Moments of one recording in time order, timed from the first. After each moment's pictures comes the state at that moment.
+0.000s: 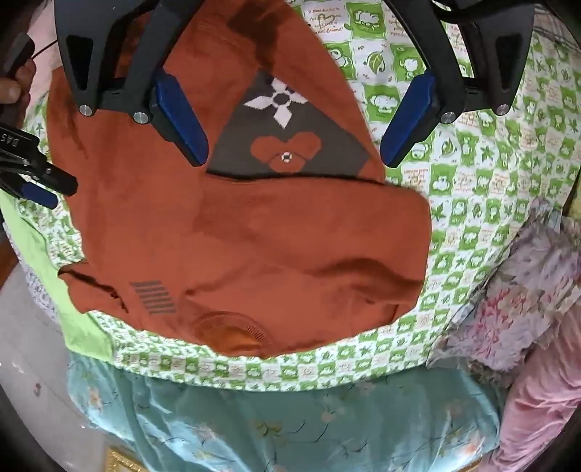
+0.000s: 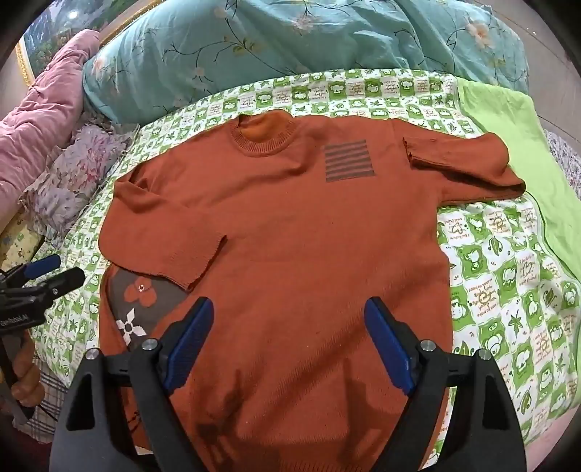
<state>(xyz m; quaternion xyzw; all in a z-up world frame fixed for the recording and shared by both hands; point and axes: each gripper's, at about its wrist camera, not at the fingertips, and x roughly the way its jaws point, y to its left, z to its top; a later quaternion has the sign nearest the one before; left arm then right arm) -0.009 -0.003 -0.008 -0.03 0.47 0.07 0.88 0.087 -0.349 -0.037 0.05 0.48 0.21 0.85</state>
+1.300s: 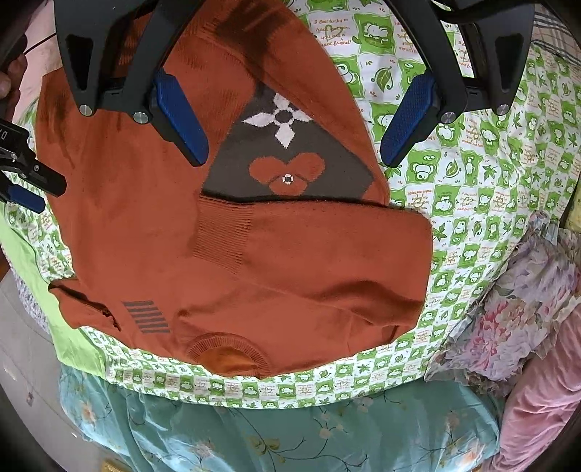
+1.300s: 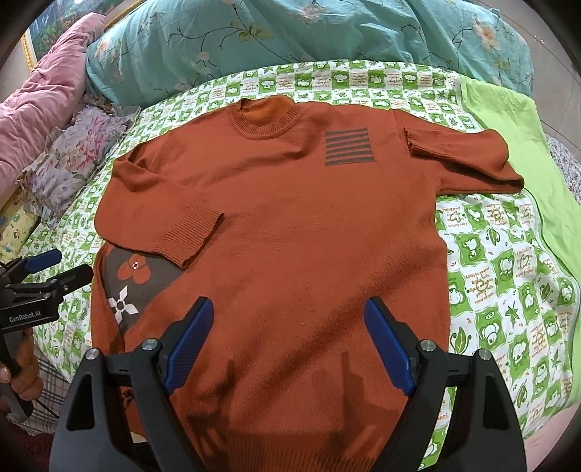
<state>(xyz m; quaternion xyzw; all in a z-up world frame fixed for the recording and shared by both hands) -0.014 -0.013 -0.026 -0.02 0.49 0.08 0.87 0.048 -0.290 -0.040 0.02 0.49 0.21 0.85</state>
